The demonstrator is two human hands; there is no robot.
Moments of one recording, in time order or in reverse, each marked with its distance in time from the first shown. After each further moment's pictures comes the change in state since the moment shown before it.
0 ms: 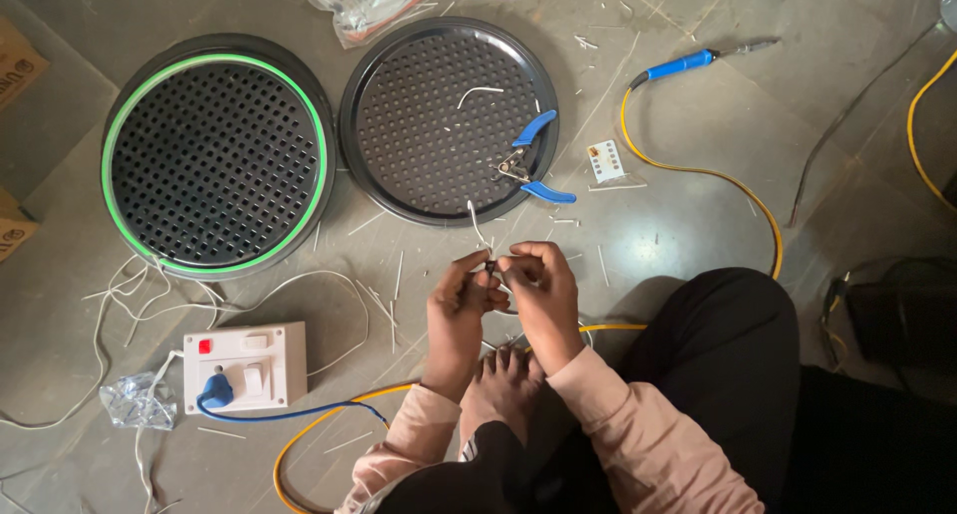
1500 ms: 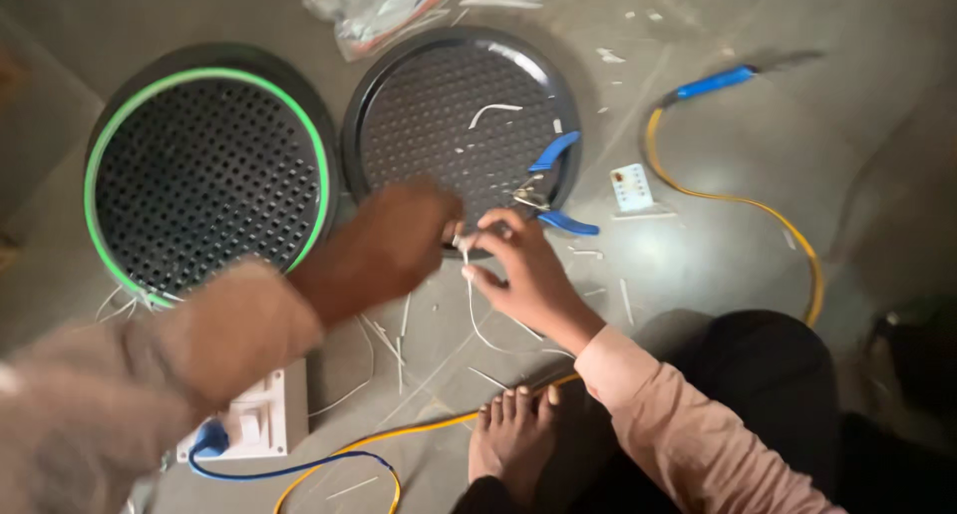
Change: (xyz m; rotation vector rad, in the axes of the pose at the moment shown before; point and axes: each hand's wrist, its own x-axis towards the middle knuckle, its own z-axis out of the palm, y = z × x) left_hand 0.139 0.165 -0.031 1.312 -0.718 0.456; right_hand 0.082 -0.025 0.024 -0.765 -0.395 -0.764
